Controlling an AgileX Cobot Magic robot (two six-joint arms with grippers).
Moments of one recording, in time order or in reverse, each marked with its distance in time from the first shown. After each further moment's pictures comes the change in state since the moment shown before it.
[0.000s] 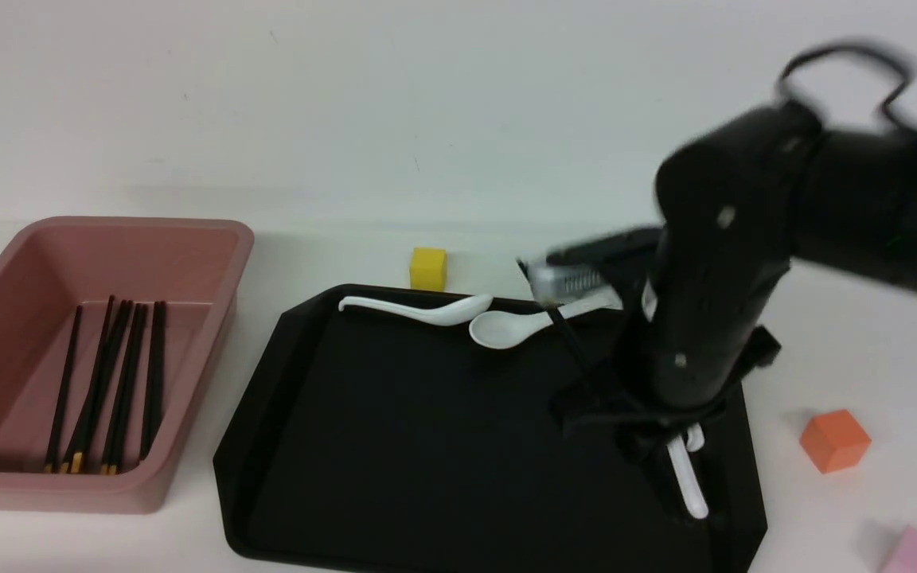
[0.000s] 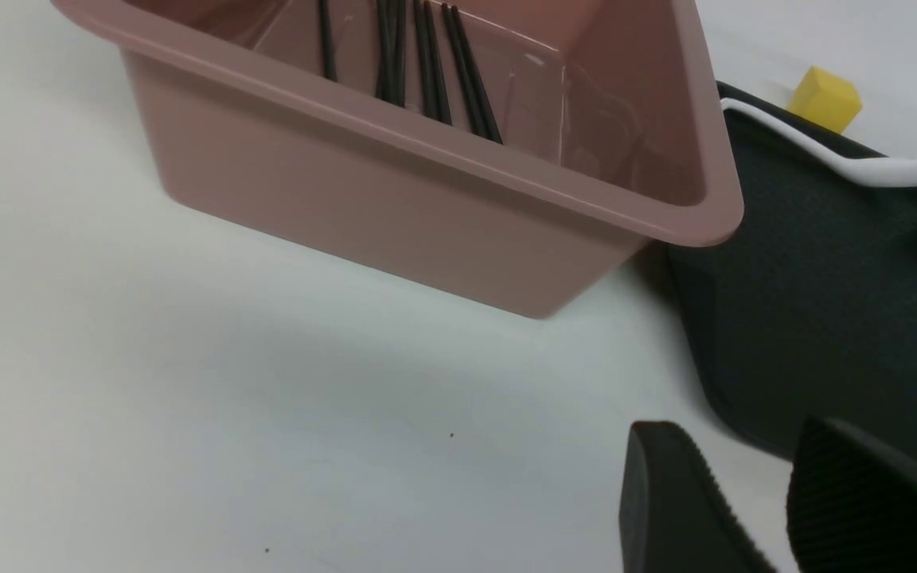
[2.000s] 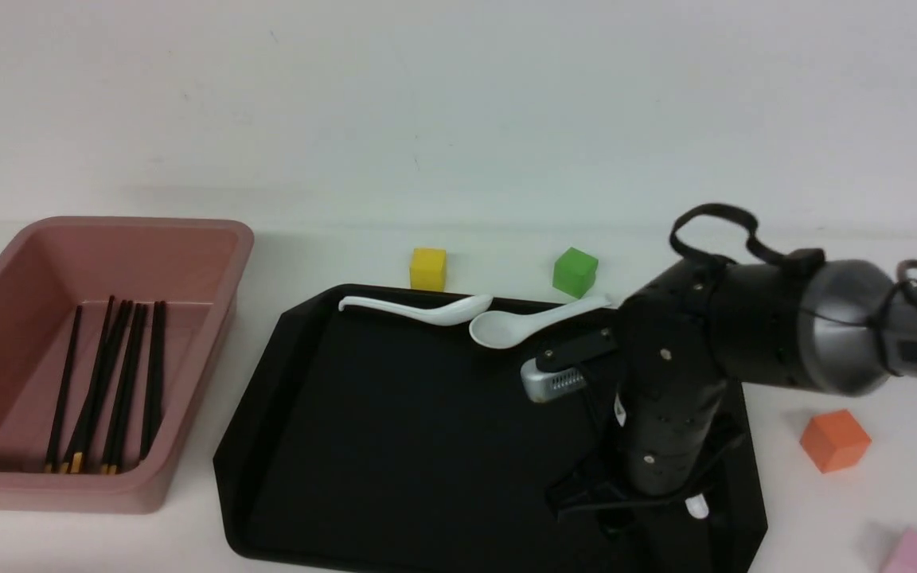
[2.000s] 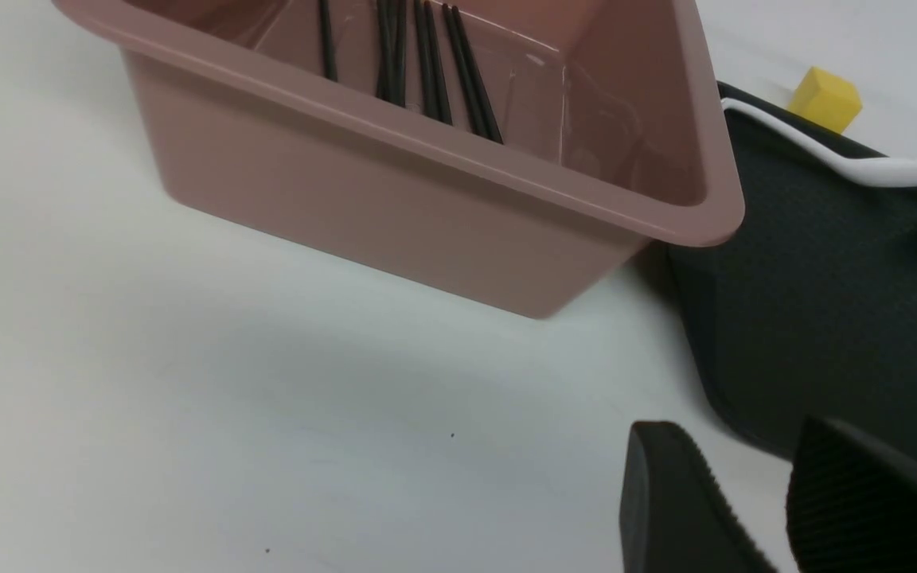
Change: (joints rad) right arm -0.006 0.188 0.204 -0.128 -0.288 0.068; left arm 0.000 0.000 0.000 0.000 0.000 0.000
